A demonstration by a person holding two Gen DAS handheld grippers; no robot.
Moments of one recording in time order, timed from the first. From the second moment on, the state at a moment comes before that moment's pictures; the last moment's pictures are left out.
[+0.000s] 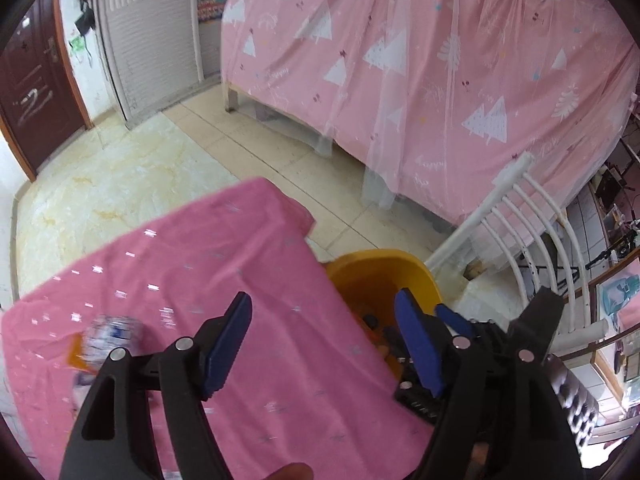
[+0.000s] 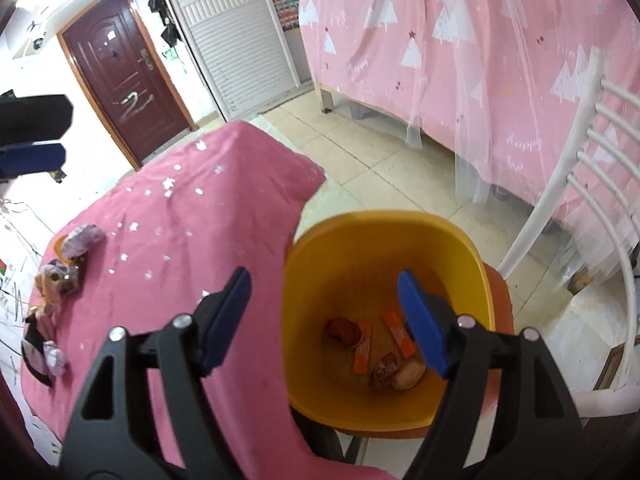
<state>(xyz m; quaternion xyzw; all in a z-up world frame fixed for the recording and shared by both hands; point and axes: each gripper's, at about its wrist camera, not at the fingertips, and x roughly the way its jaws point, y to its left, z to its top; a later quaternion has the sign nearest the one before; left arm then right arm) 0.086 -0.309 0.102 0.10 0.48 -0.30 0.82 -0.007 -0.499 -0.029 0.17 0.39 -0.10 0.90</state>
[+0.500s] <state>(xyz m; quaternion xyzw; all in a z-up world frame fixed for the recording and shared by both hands) 0.121 -0.149 0.163 0.08 0.42 -0.22 0.88 0.028 -0.409 0.022 0.11 0.37 -0.04 0.92</state>
